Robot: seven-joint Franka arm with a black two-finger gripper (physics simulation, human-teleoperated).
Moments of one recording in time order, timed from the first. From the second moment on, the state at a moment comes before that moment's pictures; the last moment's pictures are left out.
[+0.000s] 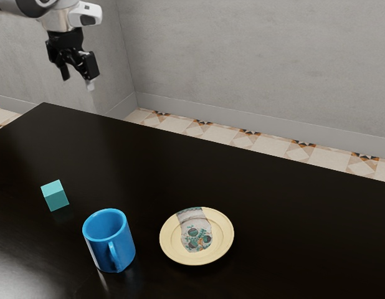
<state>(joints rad) -0.01 0.05 0.13 -1.45 0.11 1.55 0.25</state>
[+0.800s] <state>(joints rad) 0.17 0.06 0.19 -2.05 0.07 2.05 0.49</state>
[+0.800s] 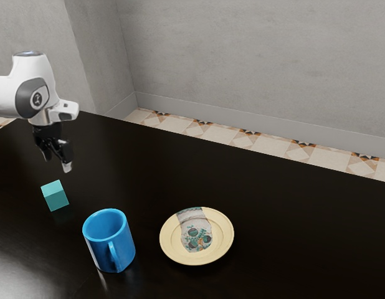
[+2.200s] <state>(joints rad) 0.38 0.34 0.11 -2.04 0.06 2.34 0.93</state>
